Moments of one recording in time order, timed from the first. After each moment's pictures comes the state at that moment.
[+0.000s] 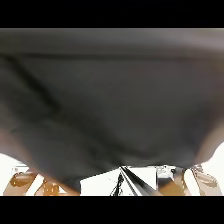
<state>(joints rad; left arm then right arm) 0.05 -0.59 1.68 1.55 -1.44 -1.61 -0.37 -0.58 1.73 -1.18 1.56 1.55</state>
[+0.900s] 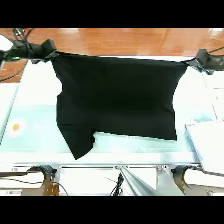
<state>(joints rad) 0.05 -1.55 1.52 1.02 -0.87 -1.58 -0.36 -1.49 1.41 -0.76 1.03 1.30</state>
